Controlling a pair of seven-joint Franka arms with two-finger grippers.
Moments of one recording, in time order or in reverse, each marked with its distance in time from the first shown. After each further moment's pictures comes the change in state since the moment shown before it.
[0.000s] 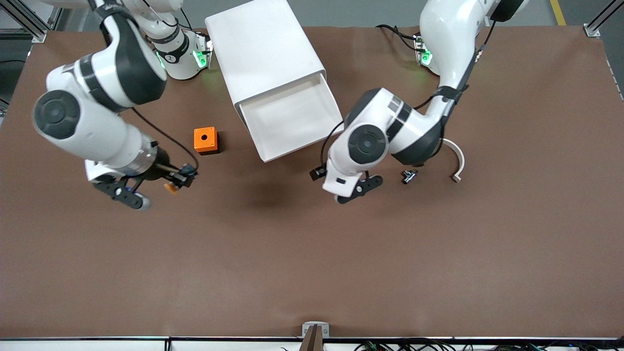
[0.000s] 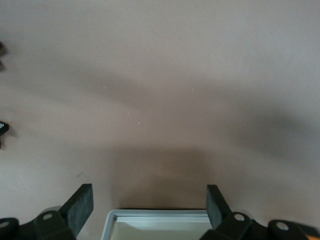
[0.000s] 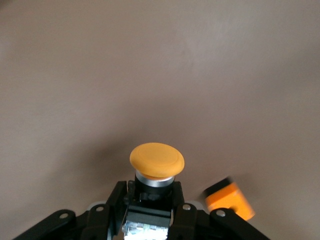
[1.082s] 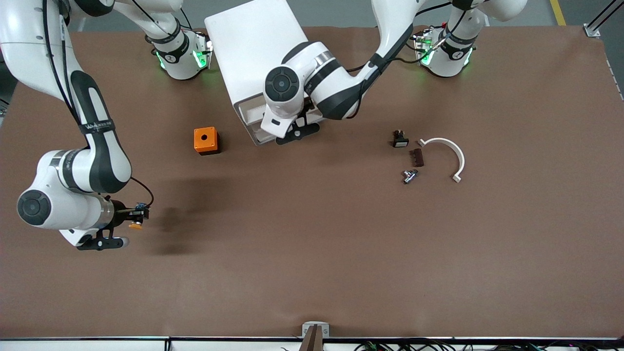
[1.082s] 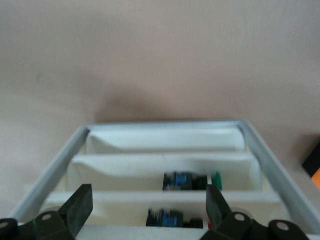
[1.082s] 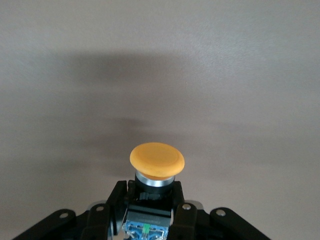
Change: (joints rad) left arm -0.241 0.002 -0.040 -0.039 -0.081 -0.008 -0.211; right arm -0.018 0.320 -0.286 -0.029 0.000 0.235 -0.768
